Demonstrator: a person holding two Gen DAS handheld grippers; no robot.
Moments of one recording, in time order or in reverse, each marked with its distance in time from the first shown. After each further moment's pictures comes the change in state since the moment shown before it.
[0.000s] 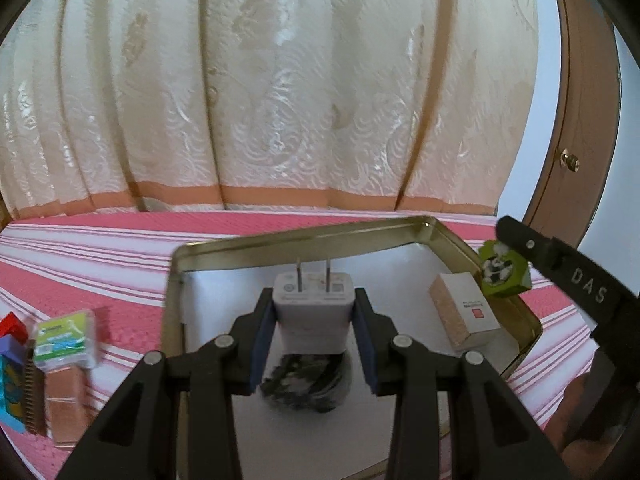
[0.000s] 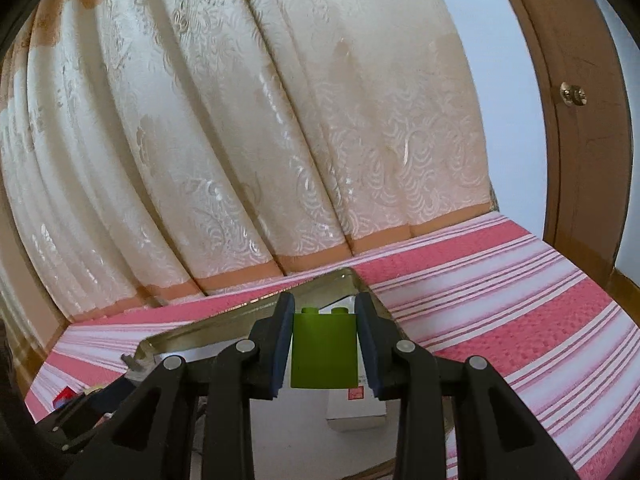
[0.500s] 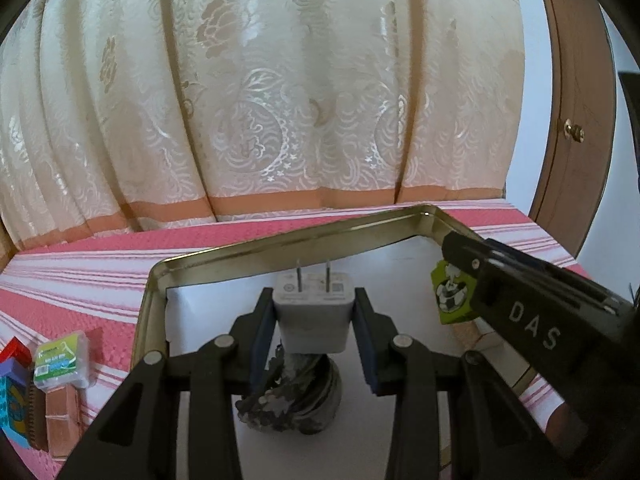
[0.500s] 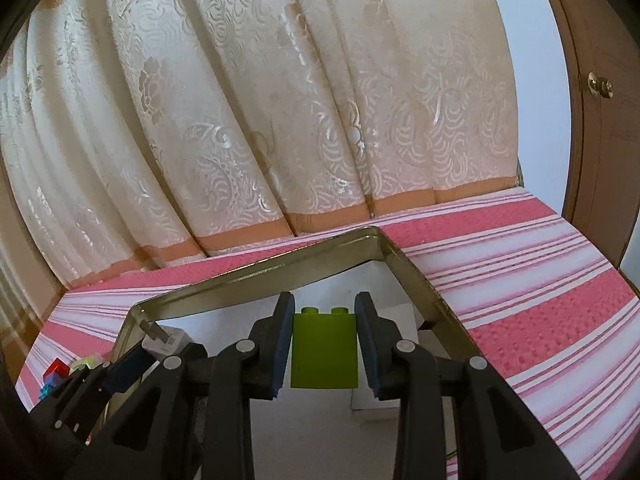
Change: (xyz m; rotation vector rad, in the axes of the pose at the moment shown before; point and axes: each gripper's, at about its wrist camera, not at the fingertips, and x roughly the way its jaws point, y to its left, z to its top) left arm 0.014 -0.020 -0.004 0.102 -0.030 0.062; right arm 0.031 0.014 -0.016 -0.044 0.122 0.019
